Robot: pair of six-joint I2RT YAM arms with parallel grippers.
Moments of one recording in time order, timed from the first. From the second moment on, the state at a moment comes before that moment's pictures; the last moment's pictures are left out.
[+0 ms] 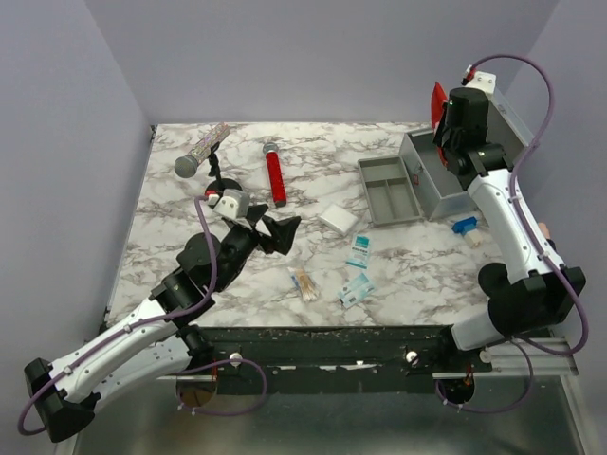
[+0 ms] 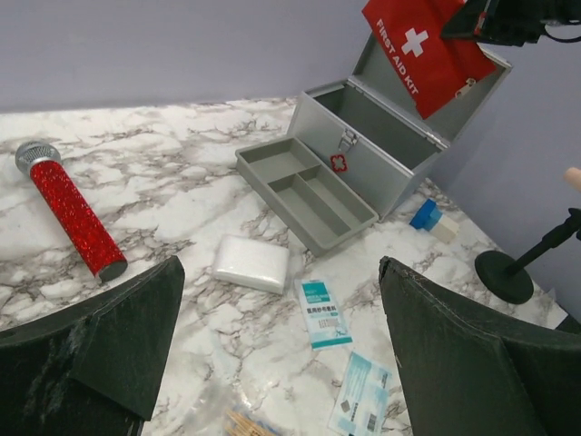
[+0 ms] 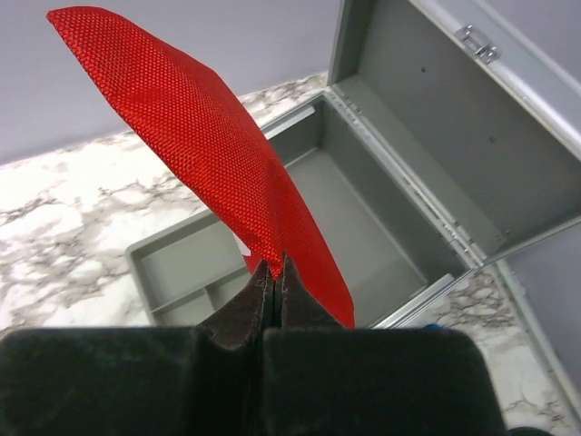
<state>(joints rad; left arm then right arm) -0.86 0.69 0.67 0.11 -0.28 -0.30 0.21 1.48 1.57 -0.48 0.49 0.21</state>
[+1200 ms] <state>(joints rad) -0.86 0.75 0.58 0.13 -0.09 -0.37 -0.07 1.79 1.63 -0.48 0.06 0.25</state>
